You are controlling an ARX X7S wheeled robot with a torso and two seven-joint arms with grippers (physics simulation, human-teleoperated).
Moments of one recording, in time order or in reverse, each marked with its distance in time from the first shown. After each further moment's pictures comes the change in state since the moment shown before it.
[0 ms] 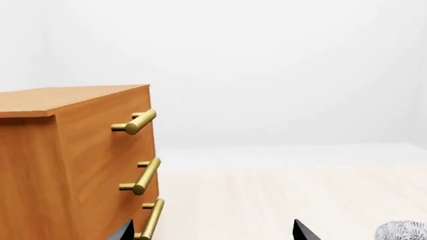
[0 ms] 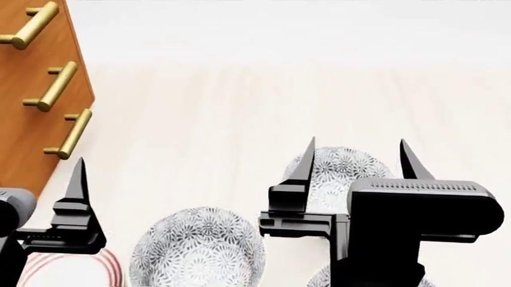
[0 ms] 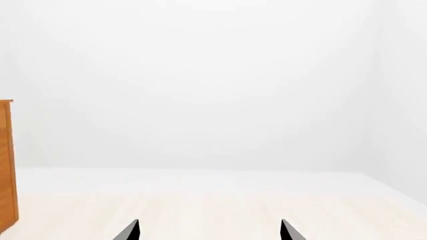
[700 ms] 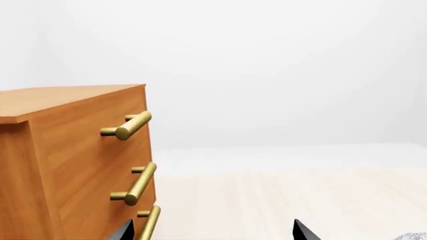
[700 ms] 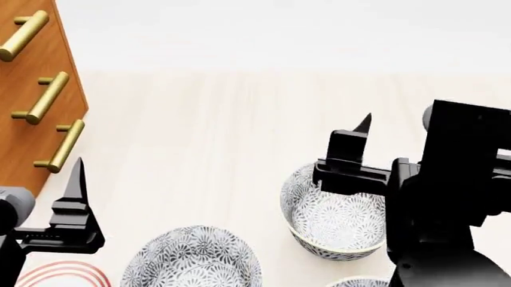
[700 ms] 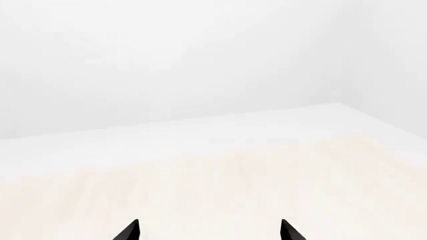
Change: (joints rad) left arm -0.005 -0.016 -0.004 -0.006 -0.028 -0.001 -0.017; right arm 0.341 0.079 0.270 0.070 0.531 0.524 0.312
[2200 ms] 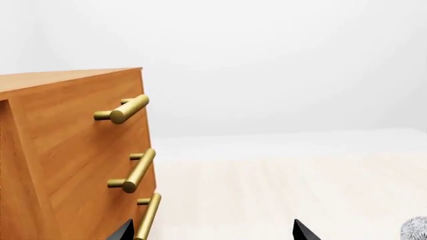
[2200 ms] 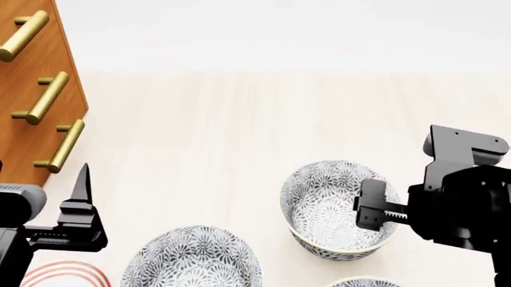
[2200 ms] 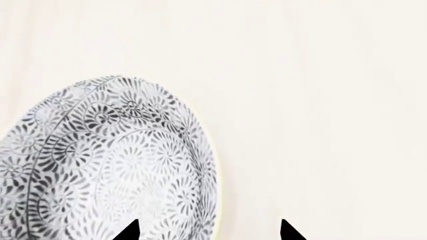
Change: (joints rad) left arm -0.003 -0.046 0.018 -0.115 -0.032 0.072 -0.004; right arm 0.518 0.221 -0.623 1.536 0.149 -0.265 -0.473
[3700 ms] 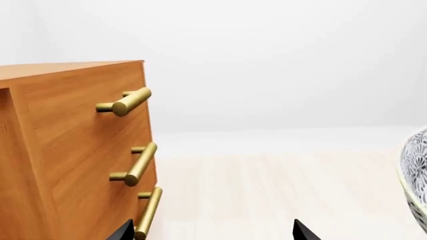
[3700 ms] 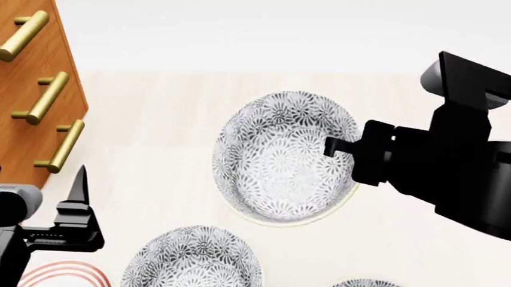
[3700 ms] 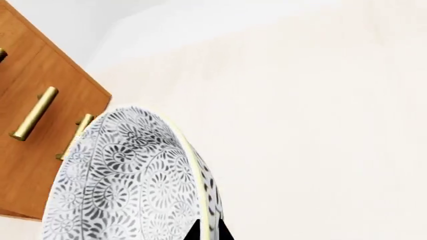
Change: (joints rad) left arm 0.004 -0.025 -0.011 -0.027 -0.050 0.020 -0.020; right arm -0.104 0.067 0.431 -0.576 0.566 0.306 0.420
